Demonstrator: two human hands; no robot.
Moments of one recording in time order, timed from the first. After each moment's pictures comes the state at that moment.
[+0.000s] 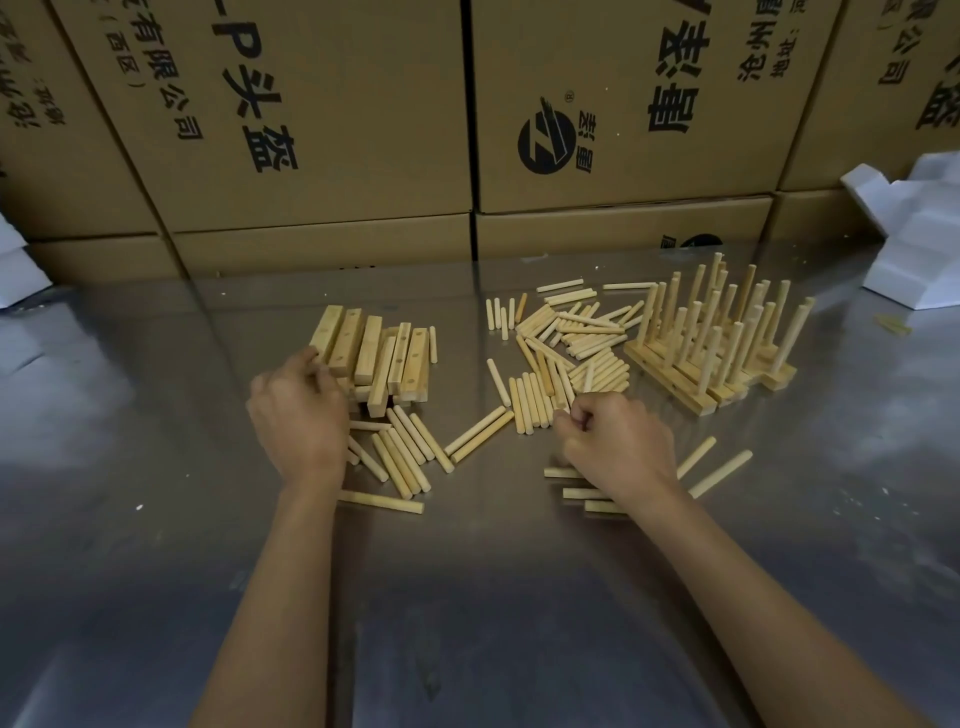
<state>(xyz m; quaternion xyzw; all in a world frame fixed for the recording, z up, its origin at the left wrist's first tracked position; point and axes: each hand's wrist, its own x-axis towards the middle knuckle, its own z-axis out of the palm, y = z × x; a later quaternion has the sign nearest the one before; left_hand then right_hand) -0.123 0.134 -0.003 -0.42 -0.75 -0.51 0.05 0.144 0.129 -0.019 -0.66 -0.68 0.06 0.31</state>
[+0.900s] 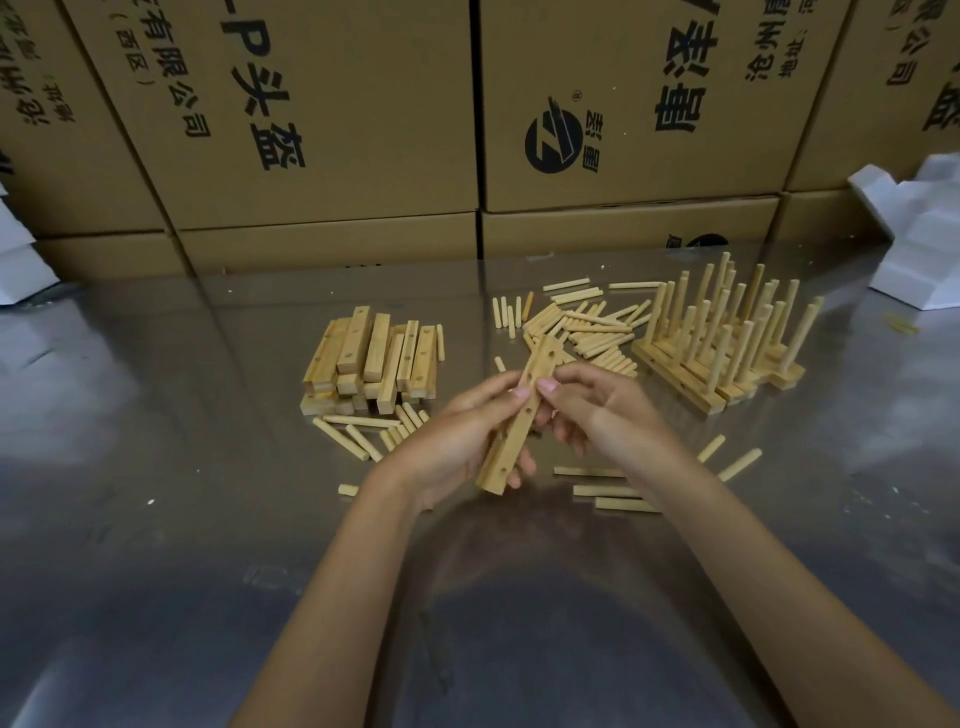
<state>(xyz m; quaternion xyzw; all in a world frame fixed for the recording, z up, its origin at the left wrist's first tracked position) -0.042 0.110 0.012 -0.53 -0.41 -0.38 -0.64 0.138 0.120 0.010 -0.42 -0.60 0.51 0.46</state>
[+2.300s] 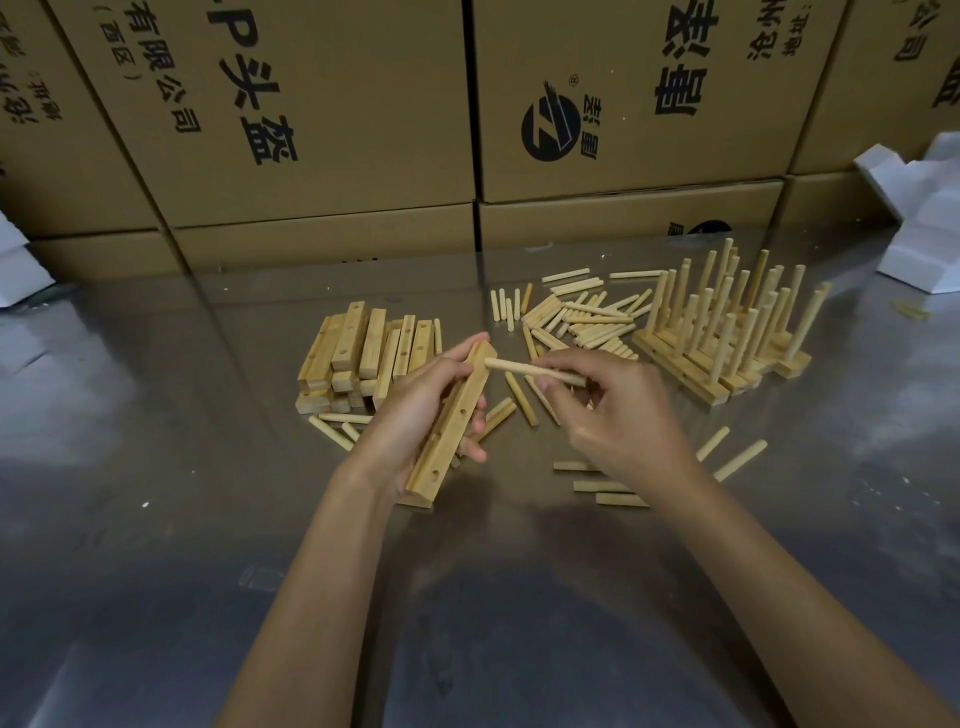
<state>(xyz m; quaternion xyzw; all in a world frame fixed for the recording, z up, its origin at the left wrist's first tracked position) -0.064 0.121 0.014 -0.47 -0.40 -0.47 -0.63 0.134 0.110 0.015 -0.45 -0.74 0.14 0.47</state>
